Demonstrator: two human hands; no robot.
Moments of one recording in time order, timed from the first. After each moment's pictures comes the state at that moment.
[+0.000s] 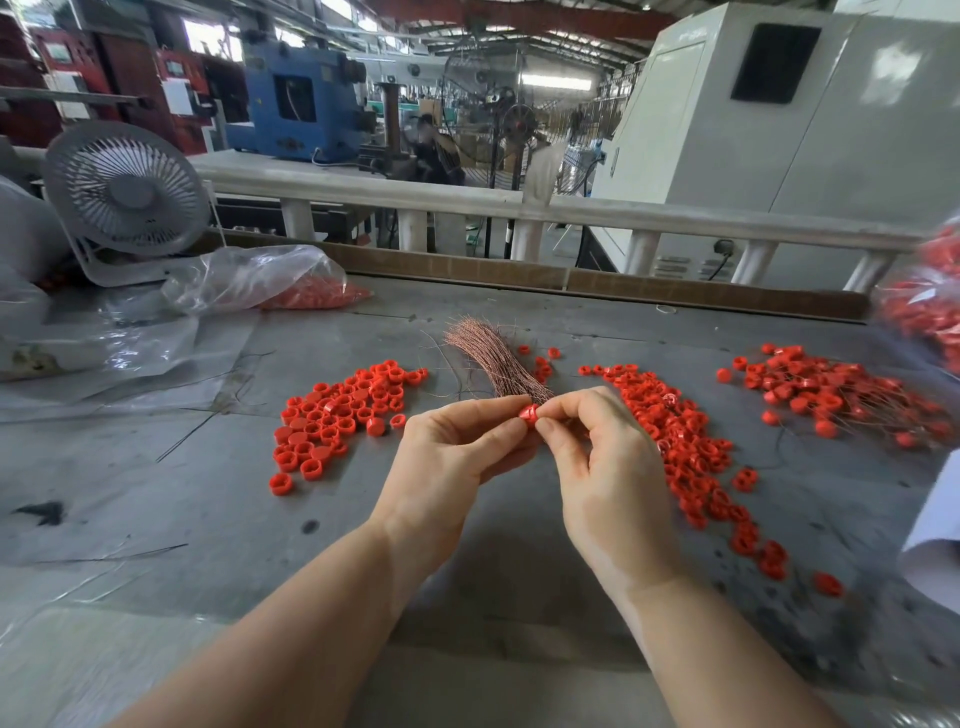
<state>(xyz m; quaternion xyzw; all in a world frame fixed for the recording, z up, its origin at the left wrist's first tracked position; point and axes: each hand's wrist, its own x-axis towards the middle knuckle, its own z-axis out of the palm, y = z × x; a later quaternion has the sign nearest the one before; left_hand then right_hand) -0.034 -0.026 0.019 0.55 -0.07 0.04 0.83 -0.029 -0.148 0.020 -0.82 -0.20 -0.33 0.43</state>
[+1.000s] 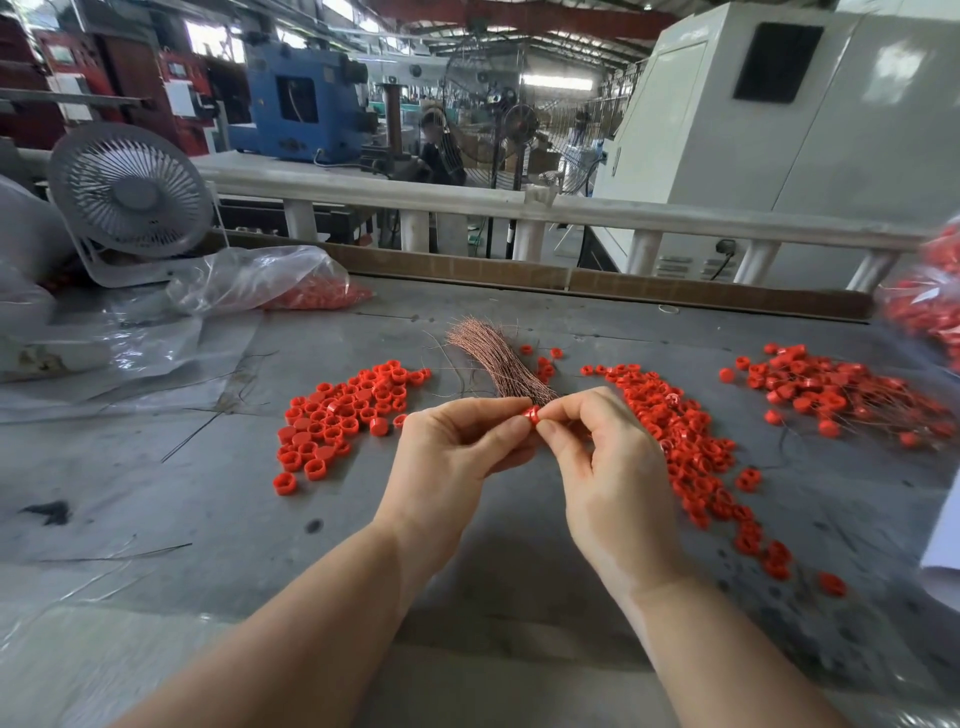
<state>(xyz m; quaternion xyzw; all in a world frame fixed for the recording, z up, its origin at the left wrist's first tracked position) -0.034 -0.028 0.020 0.58 -0.07 0.10 0.80 -0.028 -0.149 0.020 -0.82 -0.21 -0.33 0.43</state>
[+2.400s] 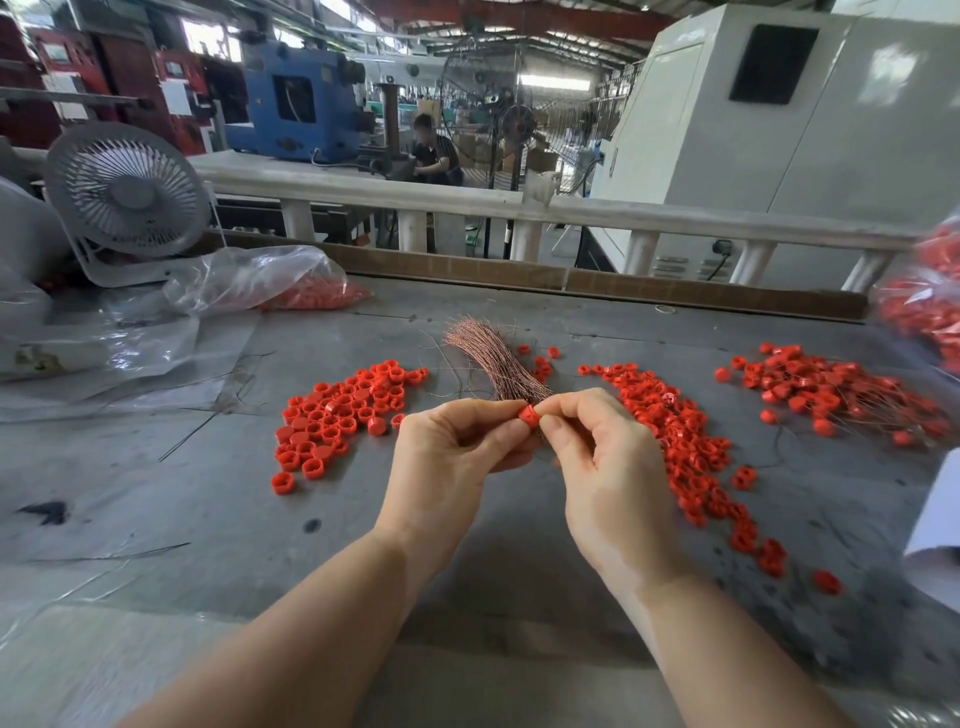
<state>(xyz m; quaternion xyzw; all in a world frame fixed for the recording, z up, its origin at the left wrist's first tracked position) -0.040 -0.030 0.023 0.60 -0.08 0.14 0.78 -0.030 -0.147 0.024 -0.80 -0.20 -0.29 0.48</state>
